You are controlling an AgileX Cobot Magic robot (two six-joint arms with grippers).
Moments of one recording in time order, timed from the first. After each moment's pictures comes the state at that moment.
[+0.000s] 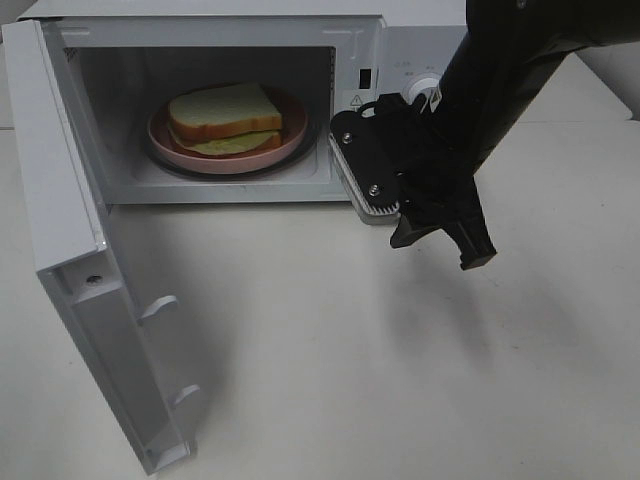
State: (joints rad) left arm -0.04 0.00 -0.52 -0.06 1.08 0.01; right arm 0.54 1.76 -1.19 0.04 0.69 -1.40
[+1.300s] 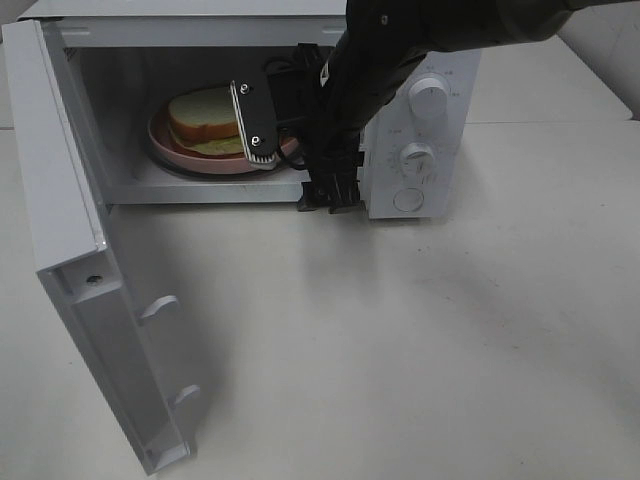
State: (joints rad) left arm -0.04 0.00 -0.52 -0.06 1.08 0.01; right arm 0.62 2.03 -1.51 -0.04 0.48 -1.22
